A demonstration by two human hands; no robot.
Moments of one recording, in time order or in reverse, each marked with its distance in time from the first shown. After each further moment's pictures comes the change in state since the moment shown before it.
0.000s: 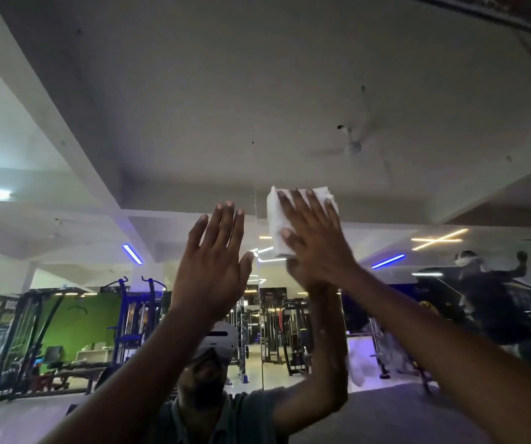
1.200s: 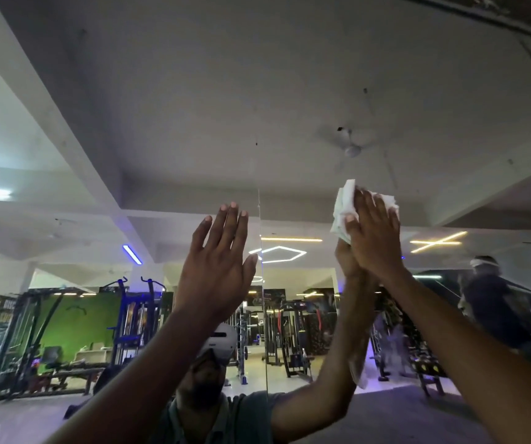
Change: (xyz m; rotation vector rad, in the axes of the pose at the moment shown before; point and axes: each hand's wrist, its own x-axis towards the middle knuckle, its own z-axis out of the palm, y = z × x) left_hand 0.000 -0.001 -0.001 0.007 0.010 0.005; right_hand -0.011 0.080 0.003 0.078 0.155 0.442
